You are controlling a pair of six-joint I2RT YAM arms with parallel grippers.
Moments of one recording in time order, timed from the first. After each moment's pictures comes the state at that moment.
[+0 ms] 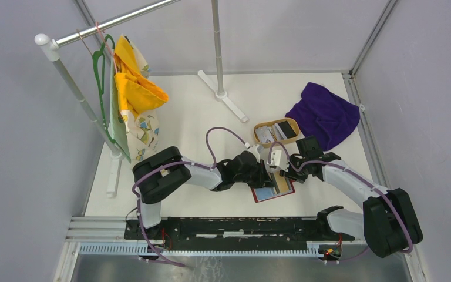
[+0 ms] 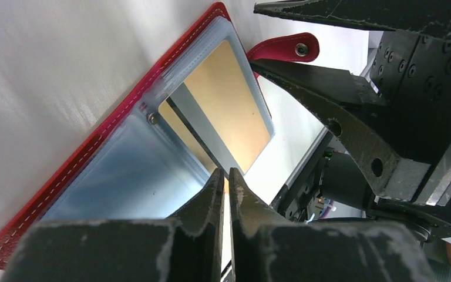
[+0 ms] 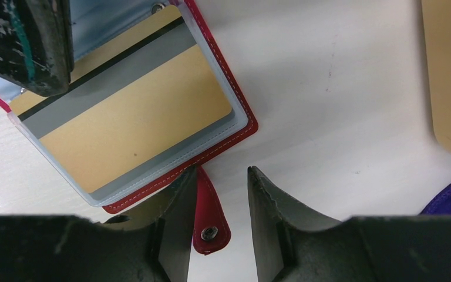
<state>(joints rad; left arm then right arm) -1.08 1.88 0.85 0.47 0.18 -1.02 0.34 1.19 0.53 -0.49 -0.29 -0.97</state>
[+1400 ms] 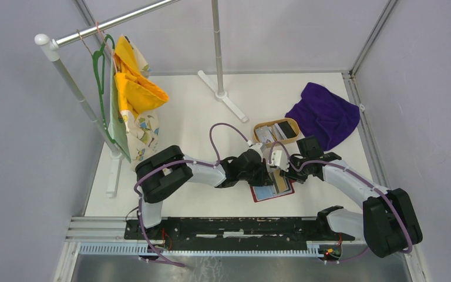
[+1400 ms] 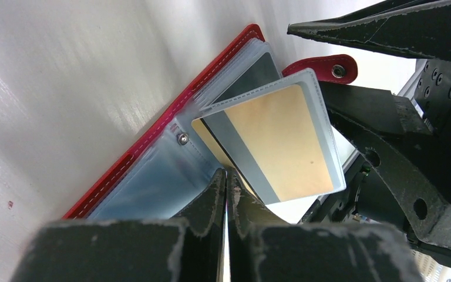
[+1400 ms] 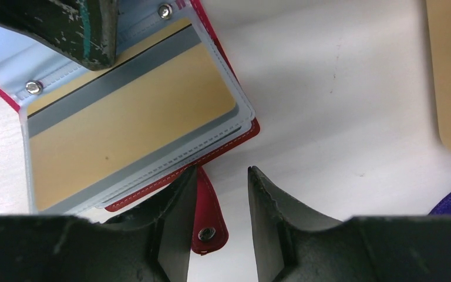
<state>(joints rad) -1.08 1.90 0.93 0.32 0.11 -0.93 0.33 1.19 0.53 -0.49 -0.32 -0.97</state>
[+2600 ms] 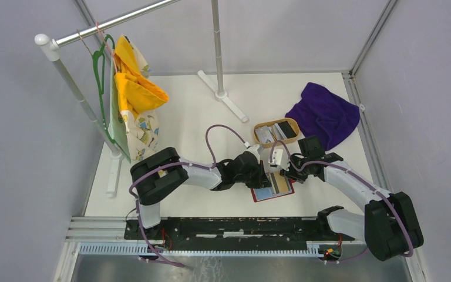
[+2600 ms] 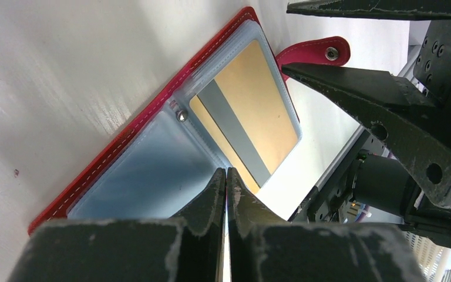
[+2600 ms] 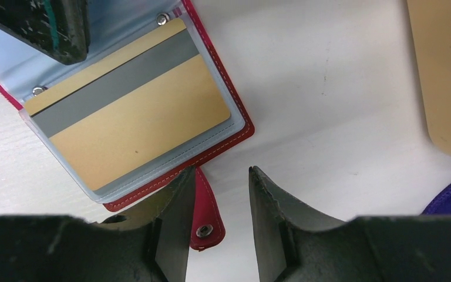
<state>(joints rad) -1.09 1.86 0.86 0.37 0.11 -0.93 0.32 1.16 0.53 -0.50 -0.33 -0.96</state>
